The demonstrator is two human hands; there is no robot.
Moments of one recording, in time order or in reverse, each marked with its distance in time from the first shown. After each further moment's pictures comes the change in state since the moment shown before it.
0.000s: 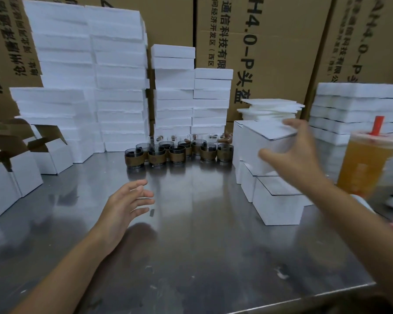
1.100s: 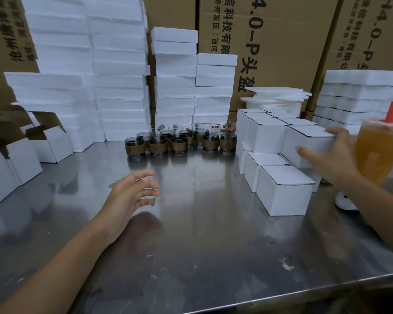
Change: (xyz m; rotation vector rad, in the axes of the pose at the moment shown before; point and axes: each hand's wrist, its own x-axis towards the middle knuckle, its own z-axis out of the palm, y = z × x) left_hand -0.001 -0.004 0.004 0.000 -0.086 0.010; right_hand 0.029 0.091 -0.030 -0.192 0.104 0.171
